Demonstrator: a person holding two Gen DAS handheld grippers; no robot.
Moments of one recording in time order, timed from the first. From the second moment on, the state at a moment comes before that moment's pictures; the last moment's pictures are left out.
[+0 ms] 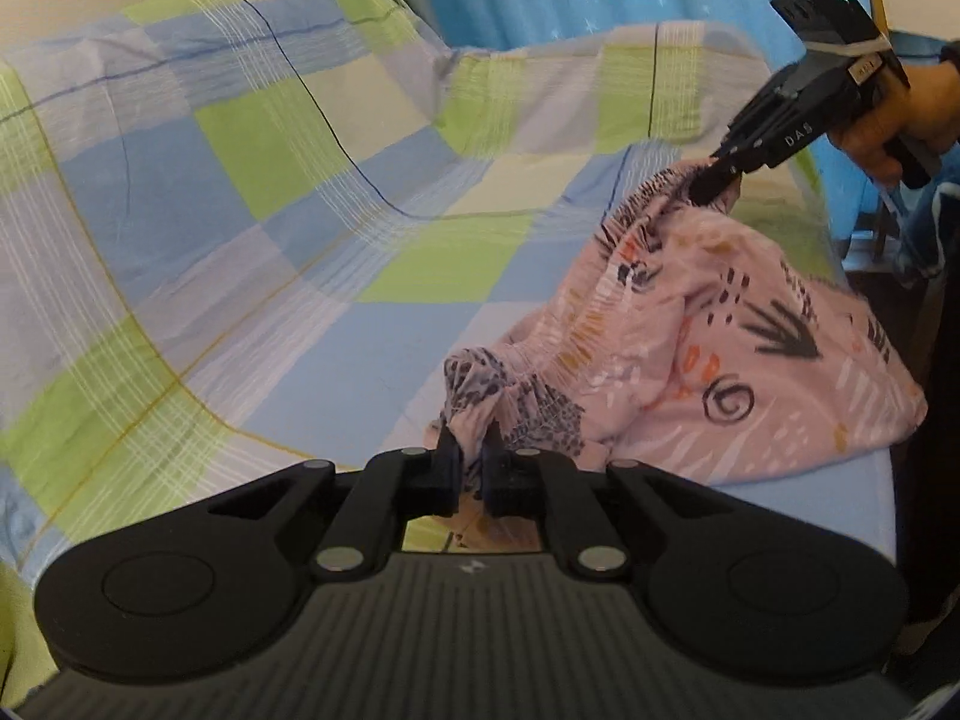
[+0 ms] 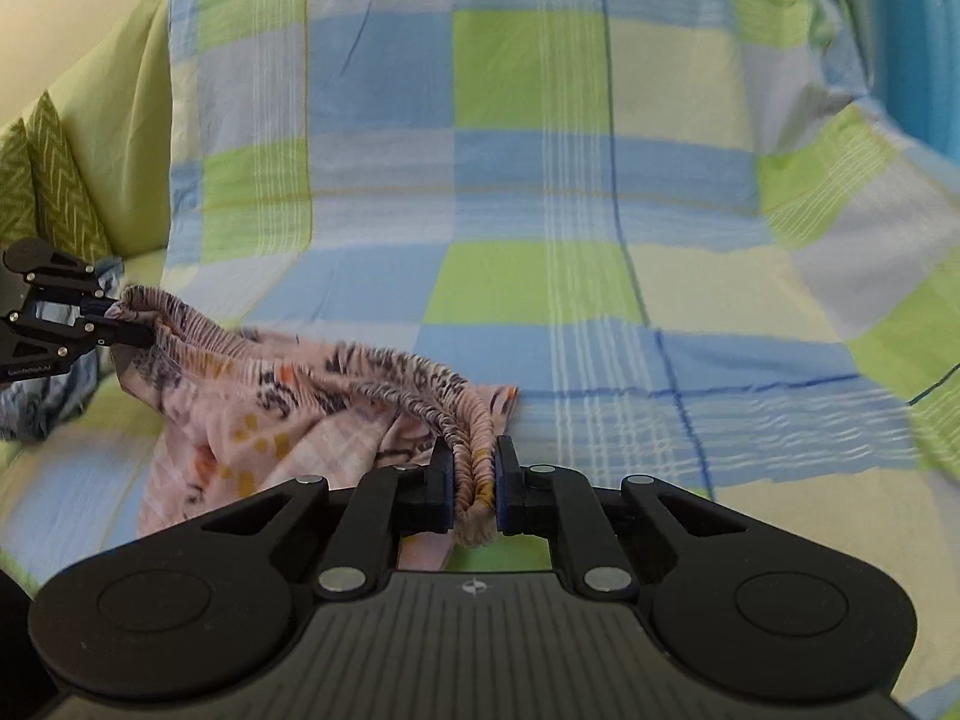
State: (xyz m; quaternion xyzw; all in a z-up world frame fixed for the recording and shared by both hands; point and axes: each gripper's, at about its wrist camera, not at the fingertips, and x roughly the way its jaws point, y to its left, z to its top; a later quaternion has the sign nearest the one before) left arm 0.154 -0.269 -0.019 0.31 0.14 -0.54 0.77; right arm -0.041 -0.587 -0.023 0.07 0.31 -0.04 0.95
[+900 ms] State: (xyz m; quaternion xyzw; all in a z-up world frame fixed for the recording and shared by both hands) left arm -0.021 -0.222 0.274 0.15 -0.10 -0.46 0.87; right arm -0.274 -0.471 0.275 -0.12 -0.04 -0.19 0.97
